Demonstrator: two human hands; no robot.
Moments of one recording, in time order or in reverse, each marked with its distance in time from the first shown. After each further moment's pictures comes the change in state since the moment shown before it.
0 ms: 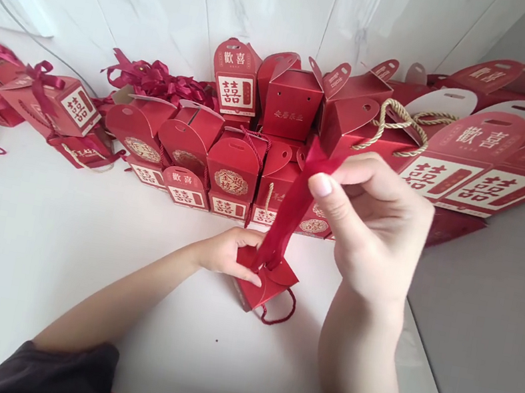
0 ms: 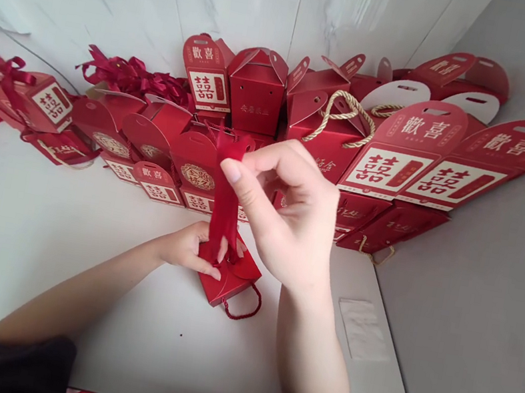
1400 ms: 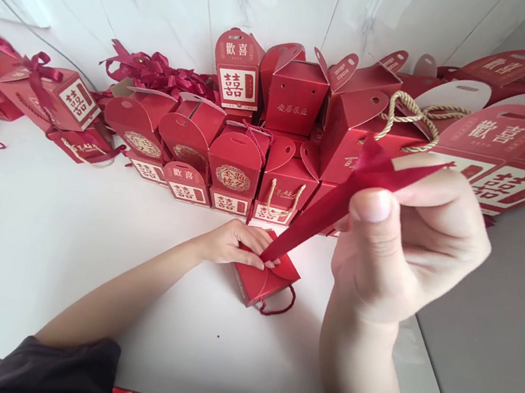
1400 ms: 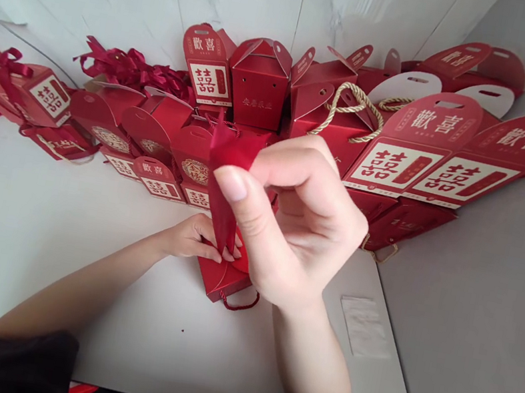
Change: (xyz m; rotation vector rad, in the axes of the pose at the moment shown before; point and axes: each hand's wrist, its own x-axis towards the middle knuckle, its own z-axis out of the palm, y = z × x) left_hand 0.002 -0.015 -0.005 -0.018 0.024 0.115; right_hand -0.009 -0.017 0.009 0.014 0.181 -0.137
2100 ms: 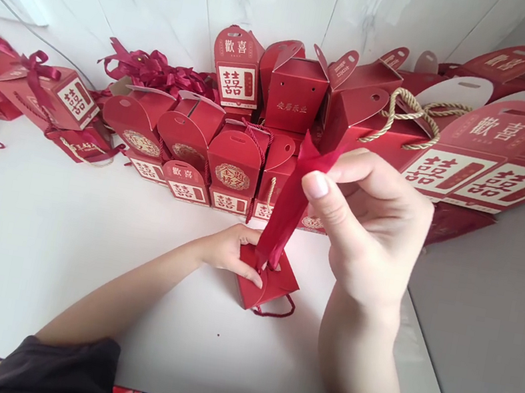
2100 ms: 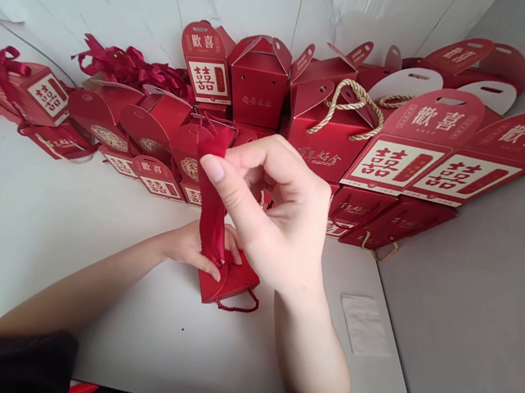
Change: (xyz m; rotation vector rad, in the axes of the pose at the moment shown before) left_hand 0.000 0.002 0.006 -0.008 -0.058 -0.093; right_hand 0.001 0.011 0.003 0.059 -0.166 0.199
